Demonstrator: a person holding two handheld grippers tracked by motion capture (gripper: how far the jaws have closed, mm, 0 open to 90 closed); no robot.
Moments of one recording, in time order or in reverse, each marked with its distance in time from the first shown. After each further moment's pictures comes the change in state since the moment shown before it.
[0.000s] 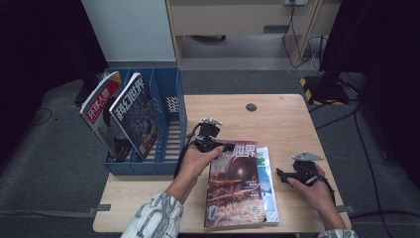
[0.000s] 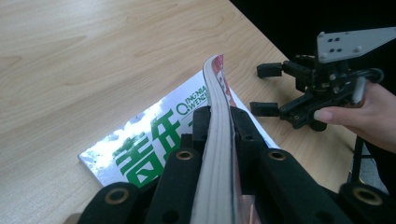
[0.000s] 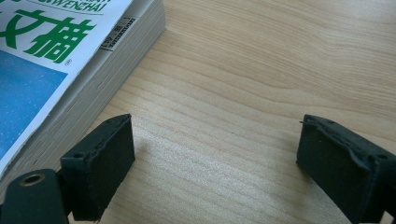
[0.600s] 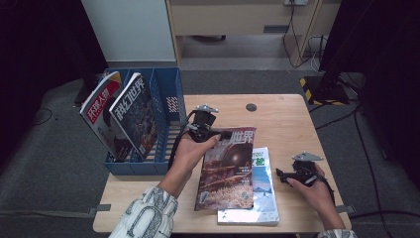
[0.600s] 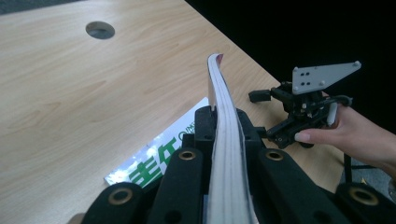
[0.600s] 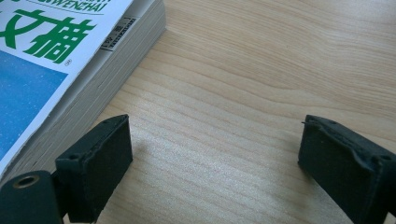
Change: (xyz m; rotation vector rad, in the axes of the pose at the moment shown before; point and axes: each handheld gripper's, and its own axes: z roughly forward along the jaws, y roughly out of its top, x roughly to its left) left arm -0.018 0.031 -0.044 -0.068 0.040 0.058; right arm 0.001 0.000 0.001 -0.001 -0.002 0.001
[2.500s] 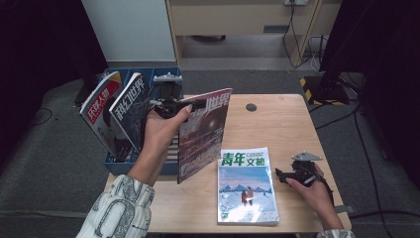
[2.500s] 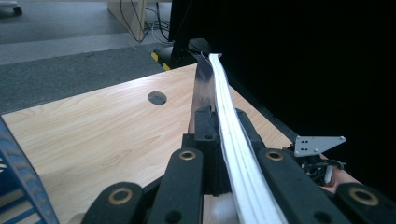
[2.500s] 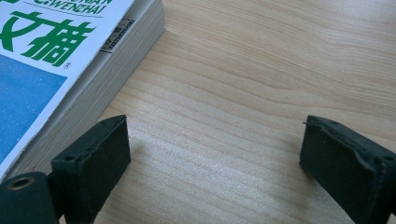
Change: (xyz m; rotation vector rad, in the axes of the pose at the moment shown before) left arm 0.007 0.044 -0.104 -0.206 0.126 -0.024; right arm 0.002 0.001 0.001 0.003 -0.012 0.008
